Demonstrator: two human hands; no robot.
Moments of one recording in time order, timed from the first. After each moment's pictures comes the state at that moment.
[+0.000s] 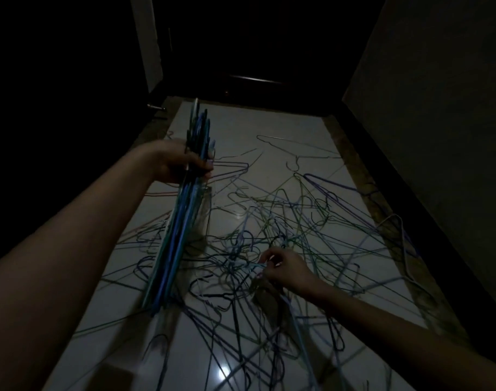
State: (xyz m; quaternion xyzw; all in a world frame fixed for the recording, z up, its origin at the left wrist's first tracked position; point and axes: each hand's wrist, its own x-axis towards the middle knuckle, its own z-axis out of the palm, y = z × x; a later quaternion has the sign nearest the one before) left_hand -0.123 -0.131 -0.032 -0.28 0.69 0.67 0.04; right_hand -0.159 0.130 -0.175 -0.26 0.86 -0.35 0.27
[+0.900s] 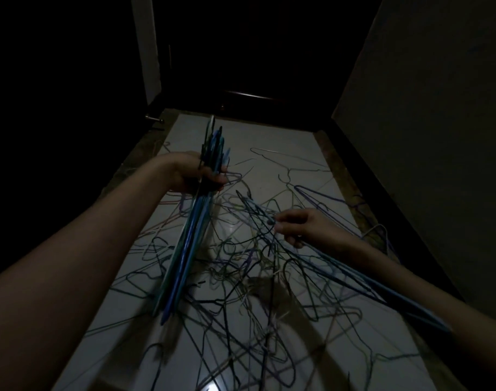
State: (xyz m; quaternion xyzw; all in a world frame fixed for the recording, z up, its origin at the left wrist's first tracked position) left_hand -0.128 -0.106 -0.022 -0.25 0.71 0.66 0.05; right_hand -0.190 0.148 -0.062 -0.25 0.76 -0.50 0.32
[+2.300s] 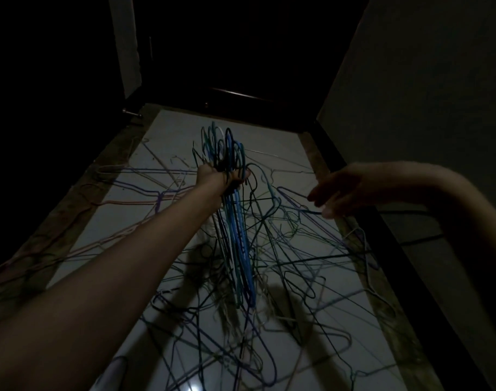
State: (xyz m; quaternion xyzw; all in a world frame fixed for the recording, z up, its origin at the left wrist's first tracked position) left_hand -0.185 -0.023 -0.051 -0.29 0.55 0.76 -0.20; right_hand -0.233 0.195 0.073 -0.34 0.87 -0.09 0.35
